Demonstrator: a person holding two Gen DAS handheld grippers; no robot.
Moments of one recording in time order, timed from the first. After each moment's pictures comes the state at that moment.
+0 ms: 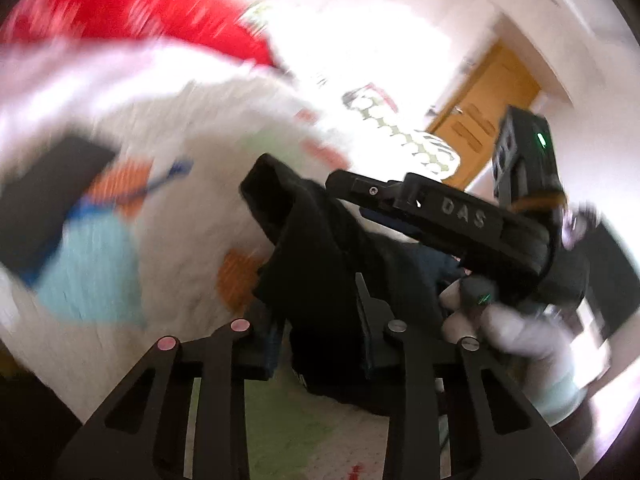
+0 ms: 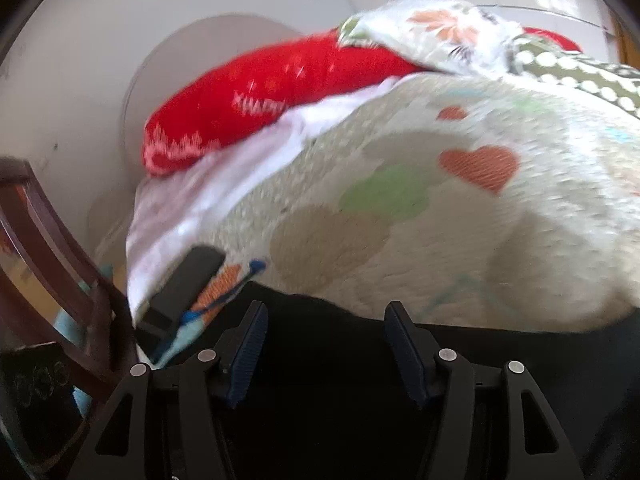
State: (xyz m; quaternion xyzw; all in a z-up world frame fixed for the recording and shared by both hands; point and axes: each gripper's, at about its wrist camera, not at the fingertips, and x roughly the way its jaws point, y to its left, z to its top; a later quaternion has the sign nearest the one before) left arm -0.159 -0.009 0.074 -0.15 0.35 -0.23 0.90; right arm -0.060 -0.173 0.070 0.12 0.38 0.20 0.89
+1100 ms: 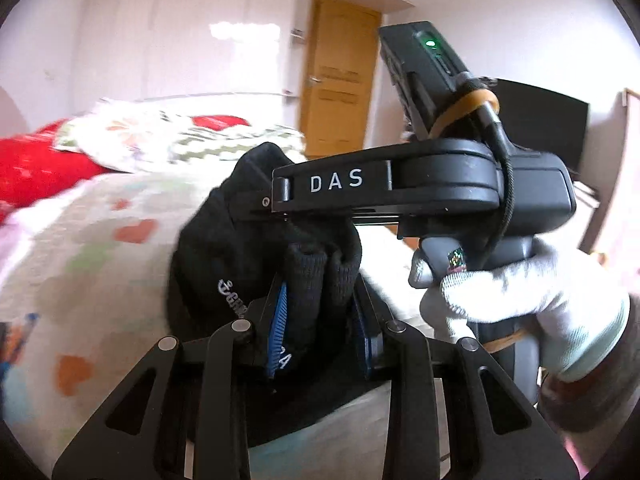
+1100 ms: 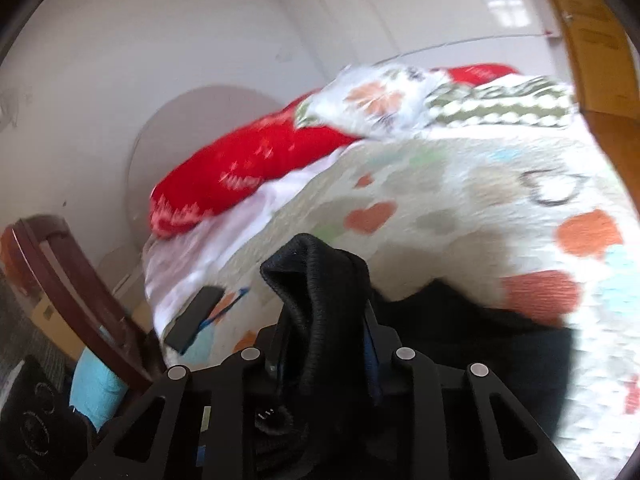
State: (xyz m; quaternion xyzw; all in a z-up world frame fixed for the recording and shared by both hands) left arm -0.248 -0.196 0.121 0.04 0.25 -0.42 0.87; right arm -0.188 -0.329 0.125 0.18 0.31 0.13 0.92
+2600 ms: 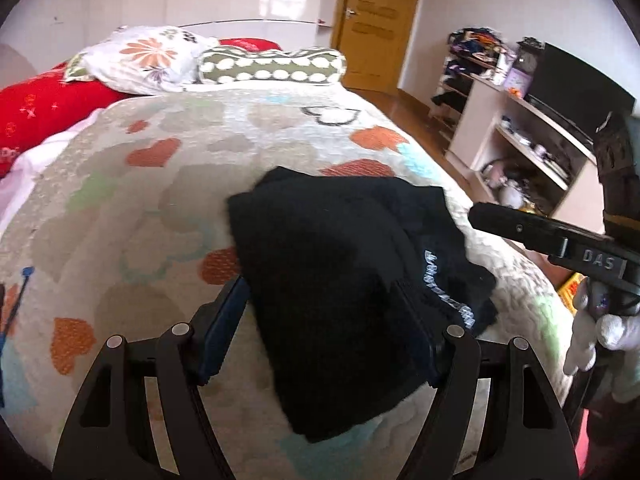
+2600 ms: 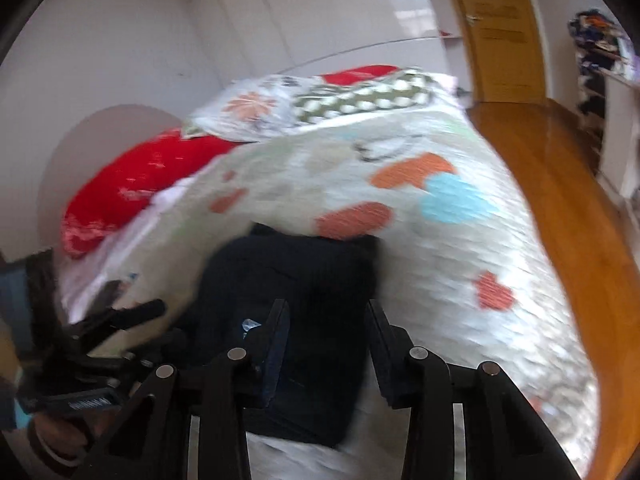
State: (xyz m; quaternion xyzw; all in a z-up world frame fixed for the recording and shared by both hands) left arm -0.177 -0.181 0.076 0.08 0.37 -0.34 0.86; right arm -0.255 -0.383 0.079 0.17 0.32 0.01 0.93
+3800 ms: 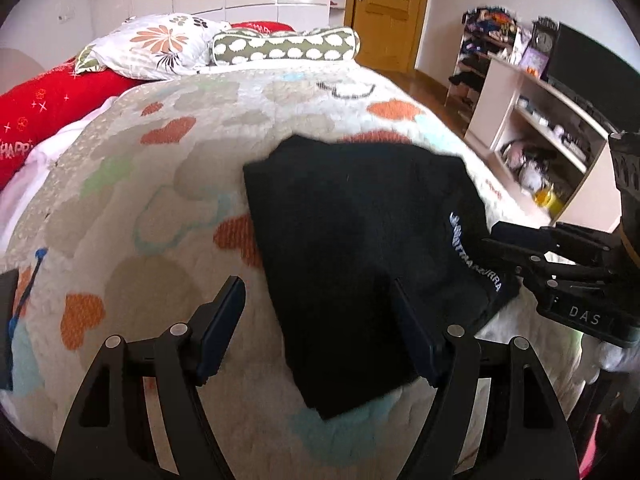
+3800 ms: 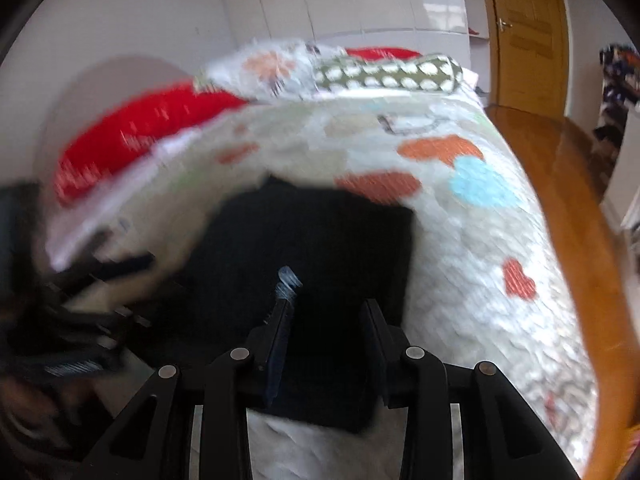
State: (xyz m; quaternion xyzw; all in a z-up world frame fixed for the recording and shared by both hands) left arm -0.189 -0.178 0.056 0.11 0.40 -0.32 0.85; right arm -0.264 -0.353 0.044 0.08 0.39 -0.02 0.92
